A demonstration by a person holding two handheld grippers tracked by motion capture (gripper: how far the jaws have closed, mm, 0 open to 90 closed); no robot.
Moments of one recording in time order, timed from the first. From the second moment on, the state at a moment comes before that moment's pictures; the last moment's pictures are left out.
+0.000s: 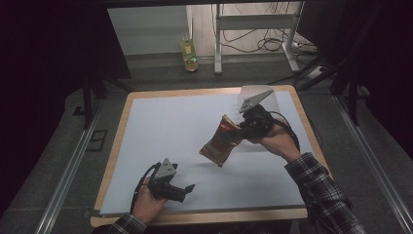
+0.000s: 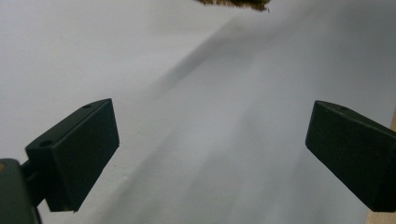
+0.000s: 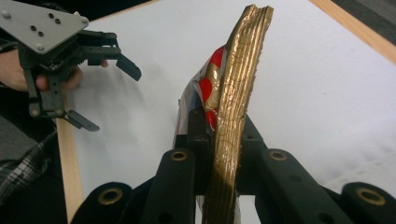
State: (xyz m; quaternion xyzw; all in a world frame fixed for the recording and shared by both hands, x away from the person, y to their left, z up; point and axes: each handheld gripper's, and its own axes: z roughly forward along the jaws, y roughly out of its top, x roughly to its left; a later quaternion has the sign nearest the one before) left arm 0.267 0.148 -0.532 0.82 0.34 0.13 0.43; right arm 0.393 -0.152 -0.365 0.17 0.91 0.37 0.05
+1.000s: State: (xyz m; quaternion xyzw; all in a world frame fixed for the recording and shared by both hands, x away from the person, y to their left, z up) left arm 0.268 0.148 -0.533 0.83 0.34 0.14 0.42; right arm 0.422 -0.185 -0.301 0.12 0.91 0.38 0.10
